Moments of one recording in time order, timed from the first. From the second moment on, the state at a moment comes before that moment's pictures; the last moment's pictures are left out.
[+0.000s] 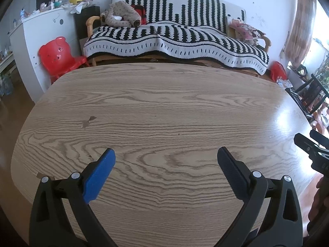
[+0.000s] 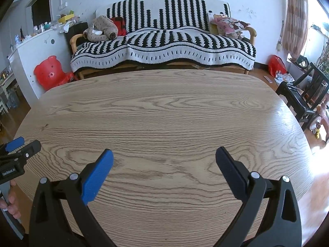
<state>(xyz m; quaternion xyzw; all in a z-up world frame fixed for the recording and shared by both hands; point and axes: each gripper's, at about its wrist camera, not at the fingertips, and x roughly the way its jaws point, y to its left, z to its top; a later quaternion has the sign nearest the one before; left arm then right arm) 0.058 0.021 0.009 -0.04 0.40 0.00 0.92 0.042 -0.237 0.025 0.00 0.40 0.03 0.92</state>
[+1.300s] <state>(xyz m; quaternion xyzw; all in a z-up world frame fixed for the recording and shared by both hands) 0.056 0.023 0.003 -0.03 0.41 0.00 0.91 0.040 -0.234 0.026 0.00 0.39 0.03 0.92</state>
